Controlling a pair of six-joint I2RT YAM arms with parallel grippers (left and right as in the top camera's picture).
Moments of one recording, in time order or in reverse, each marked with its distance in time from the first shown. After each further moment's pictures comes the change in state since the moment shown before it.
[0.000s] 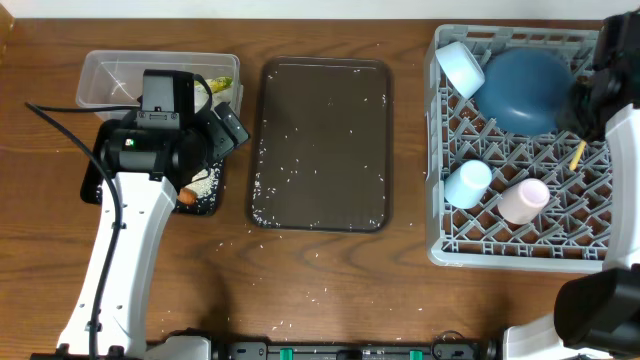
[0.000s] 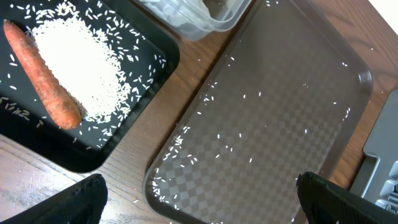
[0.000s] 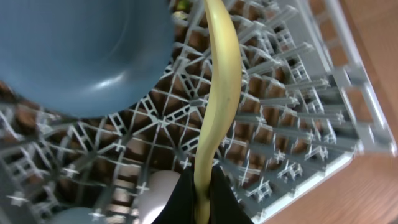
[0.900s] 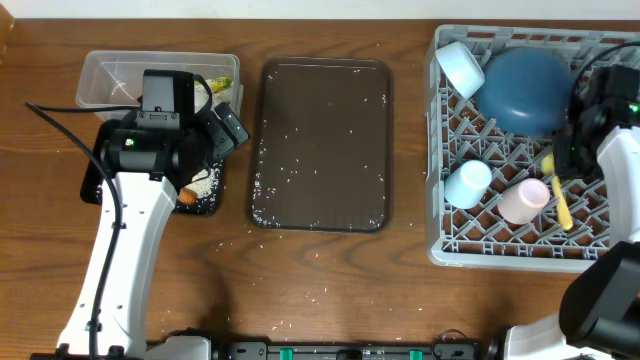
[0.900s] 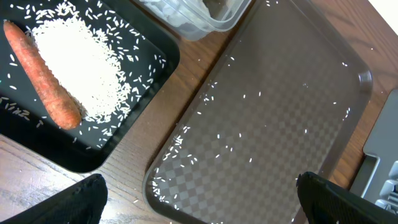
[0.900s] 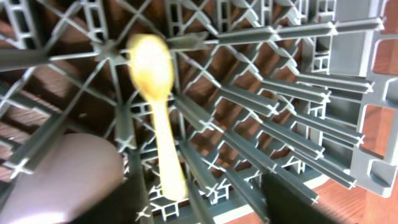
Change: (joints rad) left arm 0.000 0.000 0.000 0.000 0.000 0.000; right arm -0.107 0.000 -0.298 0.159 -0.003 -0.384
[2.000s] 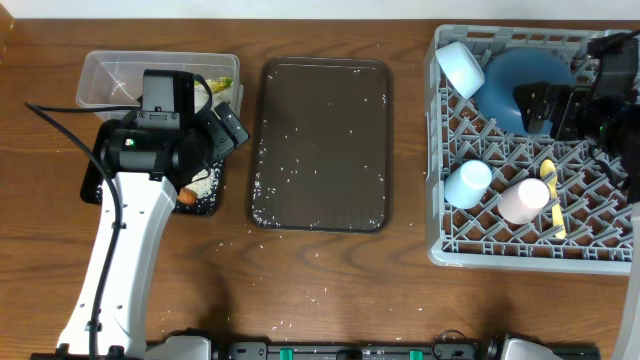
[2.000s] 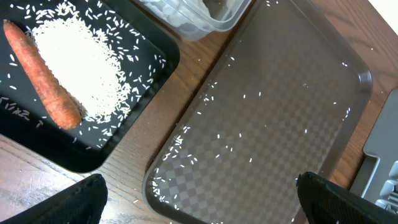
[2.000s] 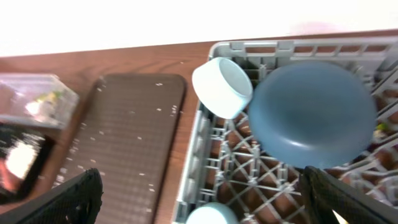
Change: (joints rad) left arm 0.000 0.000 0.000 0.000 0.000 0.000; right arm 0.050 -0.368 0.147 0.078 -0.811 0.169
